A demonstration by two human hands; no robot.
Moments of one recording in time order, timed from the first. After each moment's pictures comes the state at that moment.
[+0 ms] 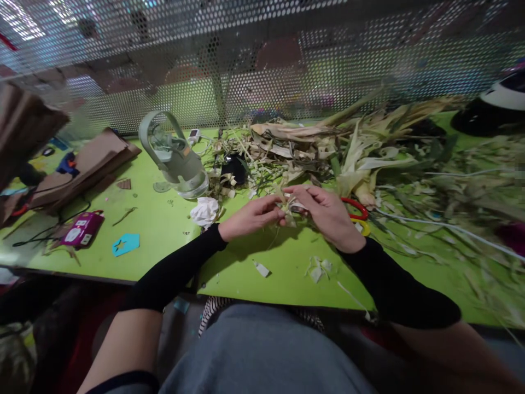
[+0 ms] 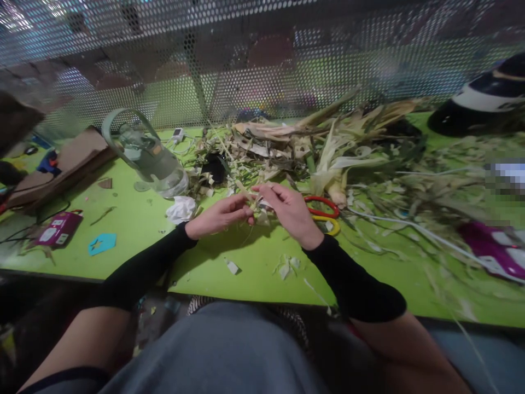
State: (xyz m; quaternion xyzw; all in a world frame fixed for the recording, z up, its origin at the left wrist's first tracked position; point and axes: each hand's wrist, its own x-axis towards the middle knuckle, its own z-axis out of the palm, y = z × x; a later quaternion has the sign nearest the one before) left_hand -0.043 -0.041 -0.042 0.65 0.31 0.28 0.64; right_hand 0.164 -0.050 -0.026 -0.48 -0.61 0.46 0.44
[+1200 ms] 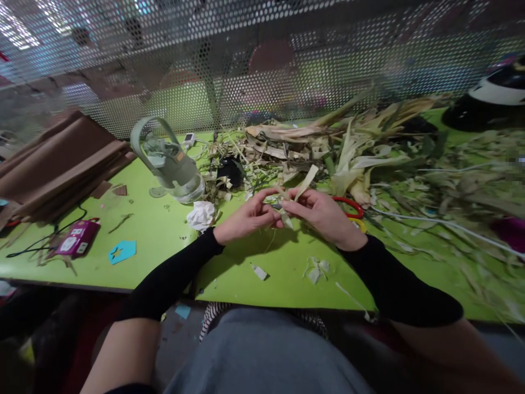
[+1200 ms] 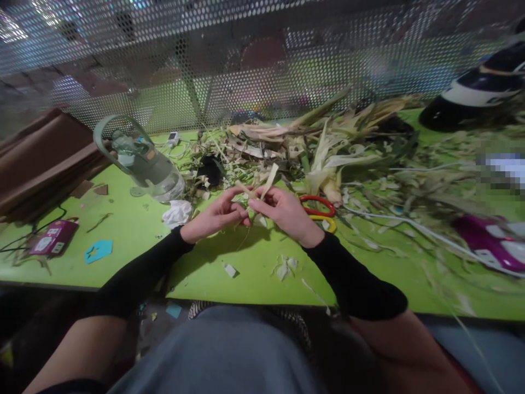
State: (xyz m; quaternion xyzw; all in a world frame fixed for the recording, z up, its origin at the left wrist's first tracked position) left_hand -0.045 -0.042 -0.045 0.62 0.28 0.31 0.67; right_hand 0.168 -0.050 -0.020 -0.46 -0.61 0.52 0.39
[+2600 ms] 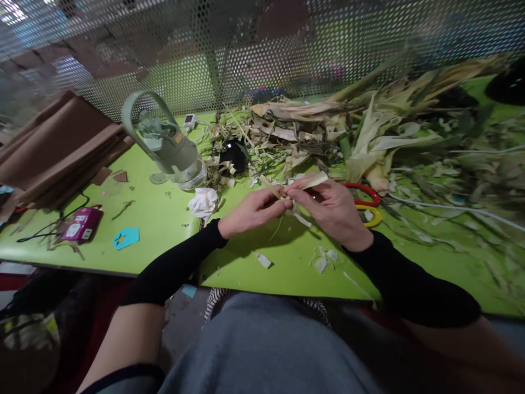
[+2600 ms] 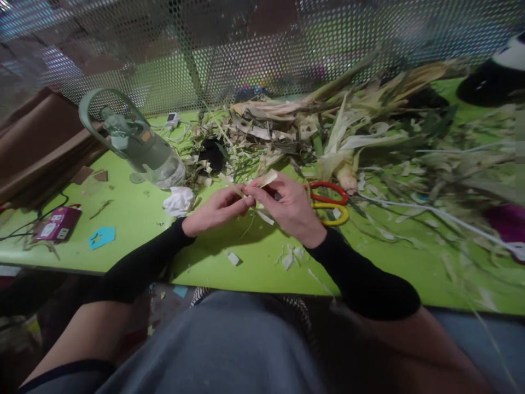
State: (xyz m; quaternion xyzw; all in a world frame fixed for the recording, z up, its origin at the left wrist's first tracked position) left_hand -0.042 -0.055 -0.030 0.73 0.33 0.31 0.51; right_hand 0.156 -0.066 -0.021 -0.45 -0.67 0.37 0.46
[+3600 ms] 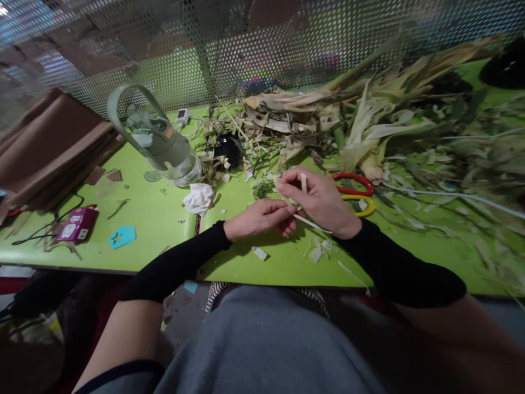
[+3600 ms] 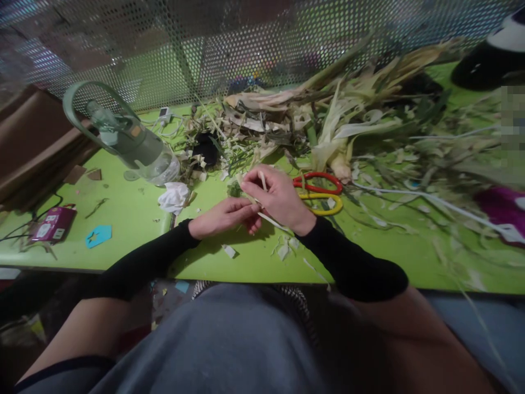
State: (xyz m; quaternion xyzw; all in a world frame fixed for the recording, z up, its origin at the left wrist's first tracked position) left_hand -0.026 -0.066 -0.052 0.59 0.27 0.22 0.73; right_hand 0.153 -0.062 -0.021 -0.46 -0.65 0.45 0.41
